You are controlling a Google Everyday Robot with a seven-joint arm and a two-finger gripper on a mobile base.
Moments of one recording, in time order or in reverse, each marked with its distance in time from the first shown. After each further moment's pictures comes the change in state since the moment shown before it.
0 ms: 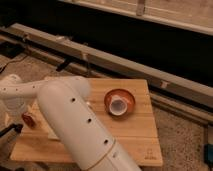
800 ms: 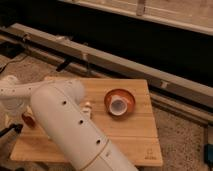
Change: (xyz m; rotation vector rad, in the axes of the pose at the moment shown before) arm 0.008 0.002 0.014 -0.039 -0.029 0.024
